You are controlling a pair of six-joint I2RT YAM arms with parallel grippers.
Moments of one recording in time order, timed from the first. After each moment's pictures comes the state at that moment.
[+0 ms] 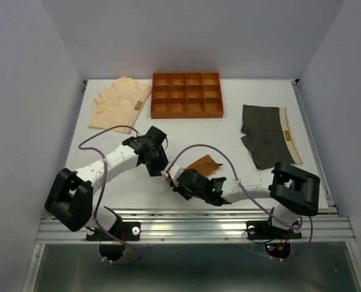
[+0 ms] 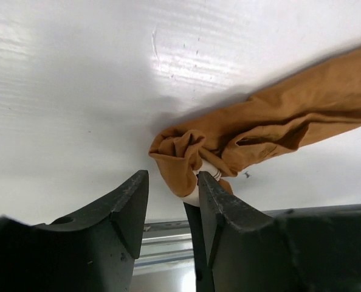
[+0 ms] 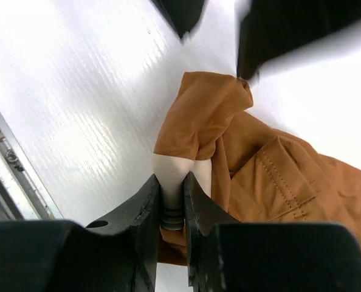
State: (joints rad) left arm -0.63 1.41 0.91 -0.71 0.03 -0.97; right arm 1.25 1.66 0.78 0.18 0.26 0.04
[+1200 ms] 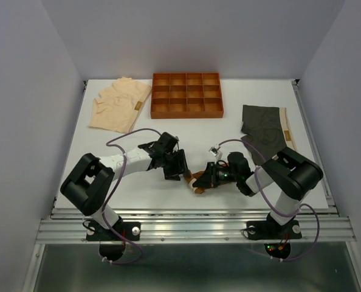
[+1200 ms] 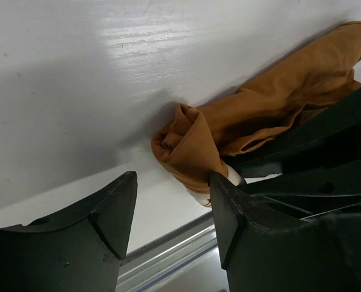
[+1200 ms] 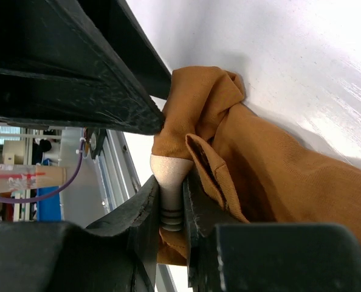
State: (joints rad) left arm -0.70 1.55 0.83 -0.32 0.28 -0.86; right arm 0.62 1.74 0.33 0.97 -0.68 0.77
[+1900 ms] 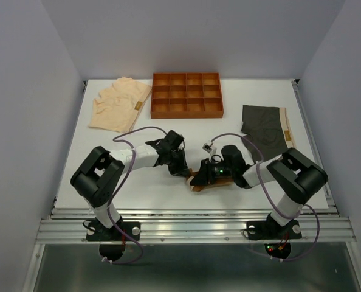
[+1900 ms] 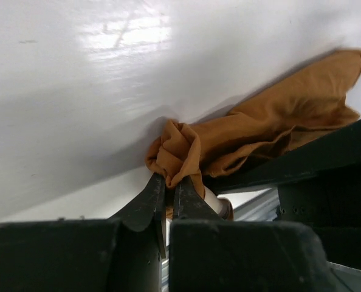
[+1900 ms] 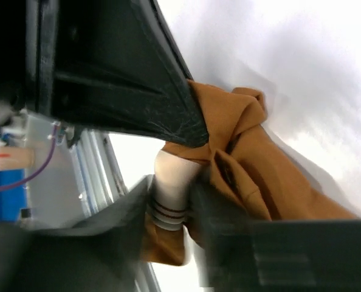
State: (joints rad) left arm -0.72 1.68 0.90 -0.26 0.32 -0.87; right arm 0.63 1.70 0.42 0.77 -0.70 0.60
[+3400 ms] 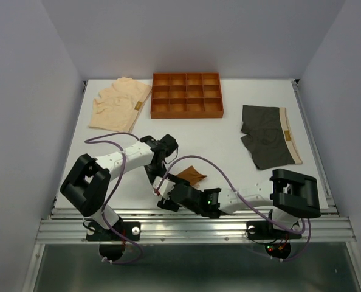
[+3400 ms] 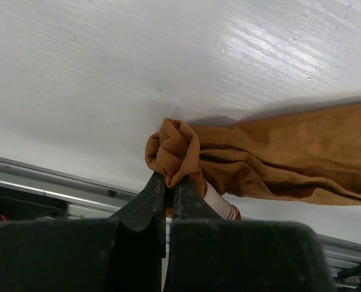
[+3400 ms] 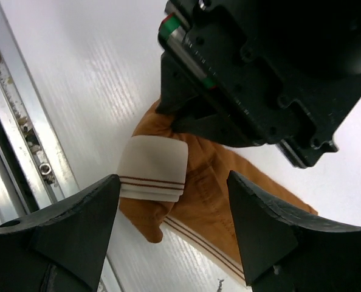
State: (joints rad) left arm -0.73 1.56 0.99 -0.98 -0.08 -1.09; right arm 1.40 1.65 0.80 0.28 0.41 -0.13
